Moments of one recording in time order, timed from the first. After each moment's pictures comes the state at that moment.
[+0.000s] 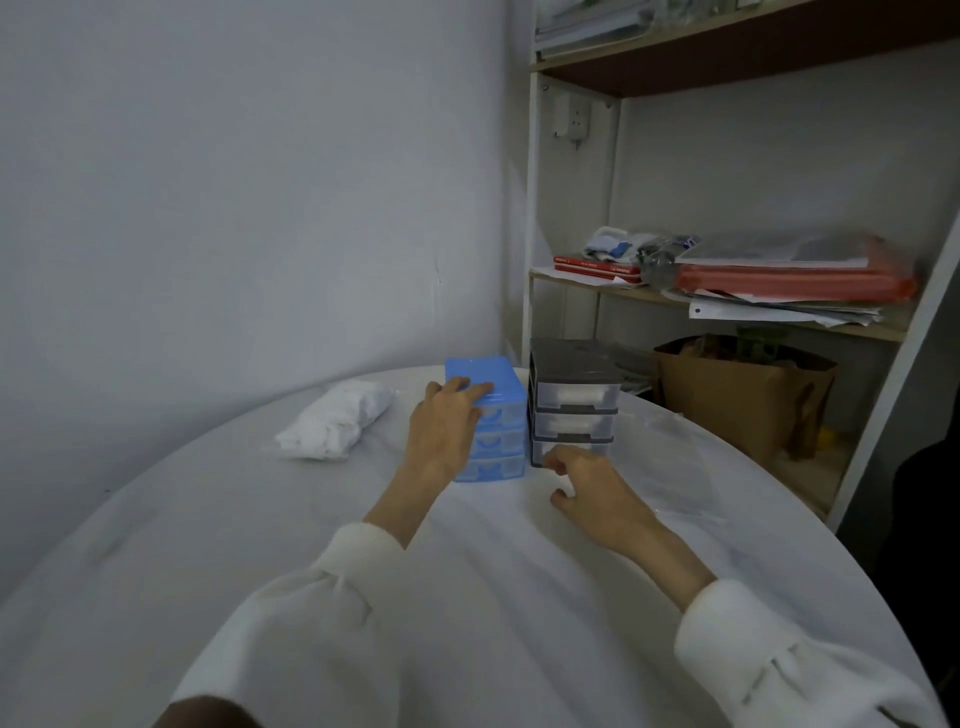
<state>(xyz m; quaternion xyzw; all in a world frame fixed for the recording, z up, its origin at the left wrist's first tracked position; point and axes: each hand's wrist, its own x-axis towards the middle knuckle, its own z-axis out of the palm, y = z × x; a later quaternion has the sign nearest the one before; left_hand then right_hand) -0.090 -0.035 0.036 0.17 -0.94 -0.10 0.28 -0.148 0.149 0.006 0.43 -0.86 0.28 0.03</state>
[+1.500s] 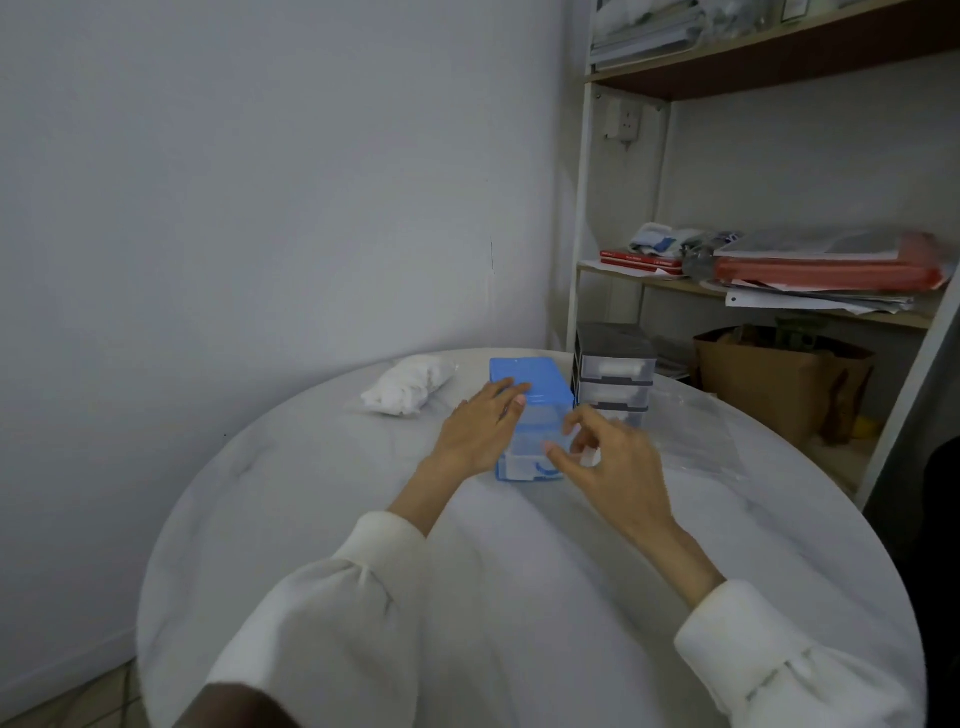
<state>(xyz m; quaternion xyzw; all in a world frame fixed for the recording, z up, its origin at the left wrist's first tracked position) 0.009 0.000 0.039 0.14 -0.94 -0.26 0.19 -0.052 0.166 0.019 0.46 -0.74 0.42 0.26</state>
